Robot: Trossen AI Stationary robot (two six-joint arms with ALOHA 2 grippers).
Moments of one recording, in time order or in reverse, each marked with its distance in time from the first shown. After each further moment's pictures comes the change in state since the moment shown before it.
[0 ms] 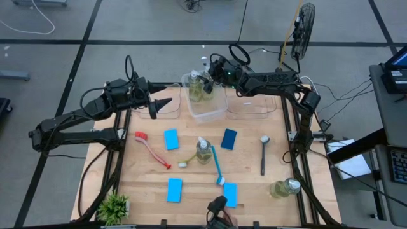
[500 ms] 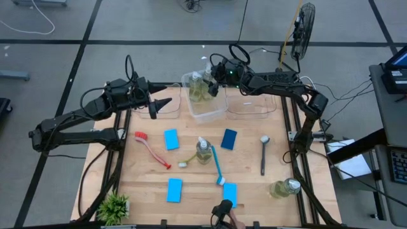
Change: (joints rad) left arm 0.000 0.000 0.000 0.000 0.000 0.002; right arm 0.004 -0.101 -0.003 -0.218 -0.004 -0.009
